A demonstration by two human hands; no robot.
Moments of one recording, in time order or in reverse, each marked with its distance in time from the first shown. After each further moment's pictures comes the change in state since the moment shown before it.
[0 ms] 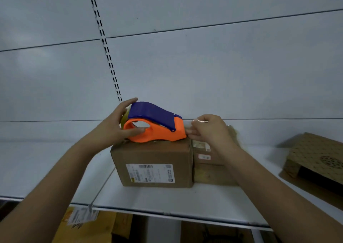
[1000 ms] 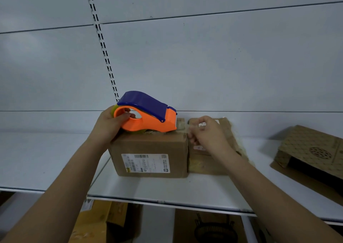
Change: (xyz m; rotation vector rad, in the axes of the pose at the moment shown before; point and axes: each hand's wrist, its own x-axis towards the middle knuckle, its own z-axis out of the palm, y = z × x) left_hand 0.005 -0.015 0.038 -0.317 0.366 -0.208; right_hand -0.017 0.026 -0.009 -0.150 -0.059 0.014
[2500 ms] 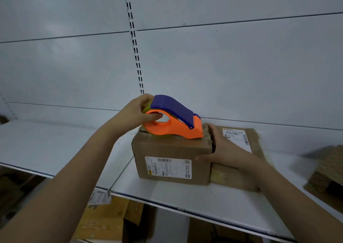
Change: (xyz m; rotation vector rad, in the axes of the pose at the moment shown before) left_hand 0.019 0.030 -0.029 0.281 -0.281 0.219; right_hand 0.027 0.019 0.001 -0.451 -0.528 -0.304
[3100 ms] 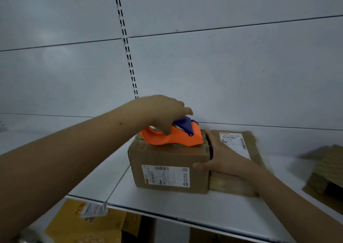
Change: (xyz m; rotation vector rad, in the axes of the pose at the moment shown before) left_hand 0.041 0.087 0.032 1.357 -0.523 0.391; right_hand 0.003 0.004 0.003 0.030 0.023 -0.032
